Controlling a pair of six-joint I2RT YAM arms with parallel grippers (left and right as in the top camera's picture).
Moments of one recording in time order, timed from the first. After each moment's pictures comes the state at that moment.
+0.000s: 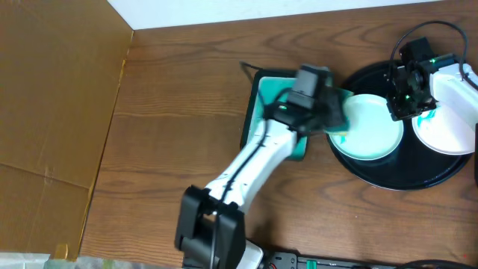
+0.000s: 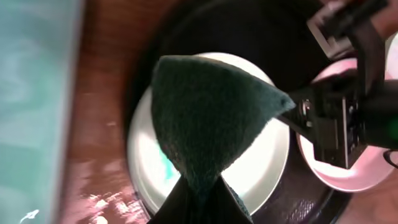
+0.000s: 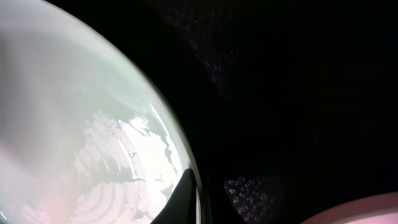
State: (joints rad) left arm -0.45 1.62 1.17 -0.52 0.15 -0.58; right arm 0.31 2.17 1.57 -0.82 -0.21 0.03
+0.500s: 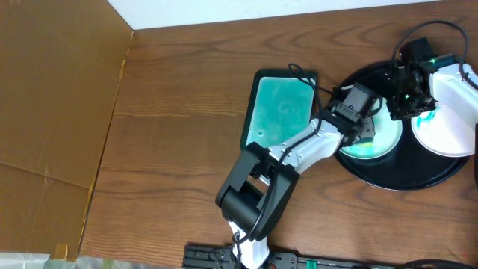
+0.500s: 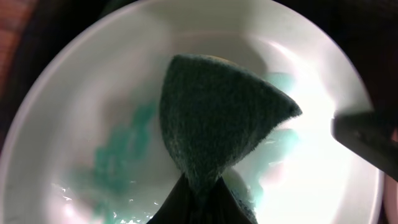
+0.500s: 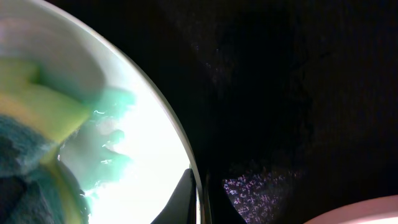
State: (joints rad) left arm -0.62 1.92 1.17 -0.32 -0.07 -0.75; right arm 0.31 2.17 1.57 -0.82 -0.21 0.07
